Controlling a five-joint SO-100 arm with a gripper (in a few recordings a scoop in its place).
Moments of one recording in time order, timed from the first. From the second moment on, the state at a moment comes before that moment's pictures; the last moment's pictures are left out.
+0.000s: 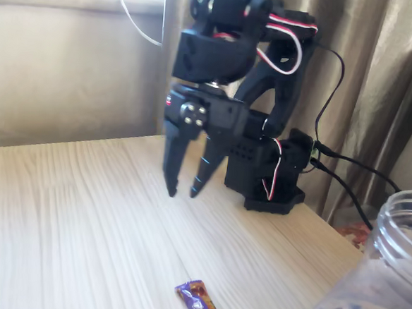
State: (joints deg) arm -38.4 133.8 127.4 78.8 35.5
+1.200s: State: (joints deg) arm -48.9 115.1 132.9 53.7 47.7
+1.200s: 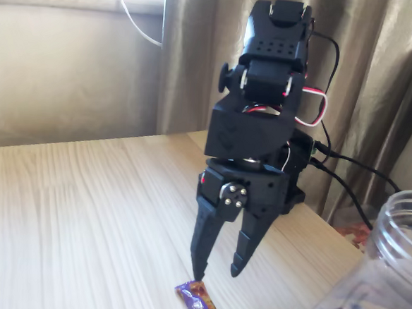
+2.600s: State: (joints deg) arm -47.2 99.6 129.4 44.6 46.9
